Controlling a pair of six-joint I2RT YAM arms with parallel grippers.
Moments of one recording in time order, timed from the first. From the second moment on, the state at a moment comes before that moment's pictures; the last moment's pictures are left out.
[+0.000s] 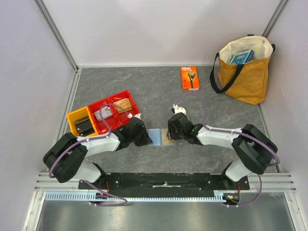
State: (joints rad) left arm -0.74 1.40 0.54 0.00 0.05 -0.90; right arm 0.82 1.53 0.72 -0.03 0.17 0.61
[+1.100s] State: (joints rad) left arm -0.74 1.40 0.53 0.01 0.06 -0.90; right arm 0.81 1.51 0.74 -0.06 0.14 0.58
